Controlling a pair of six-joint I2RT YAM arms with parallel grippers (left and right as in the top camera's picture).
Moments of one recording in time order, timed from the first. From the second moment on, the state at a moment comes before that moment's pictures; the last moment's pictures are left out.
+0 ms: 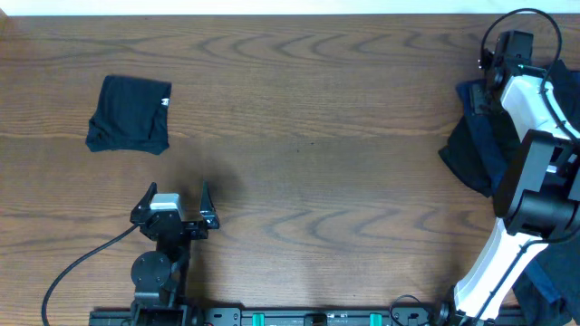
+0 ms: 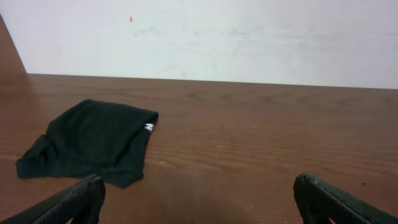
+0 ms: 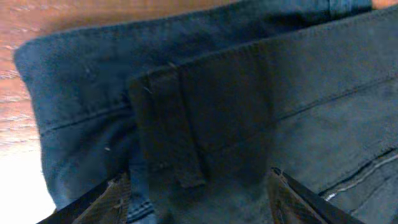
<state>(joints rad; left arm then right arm) -0.06 0.01 0.02 -0.12 -0.05 -0.07 -0.23 2.16 1.63 -0.60 0.30 -0.30</state>
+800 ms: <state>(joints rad) -0.06 0.01 0.02 -0.12 -0.05 -0.07 -0.23 2.20 1.59 -0.48 0.34 -0.33</state>
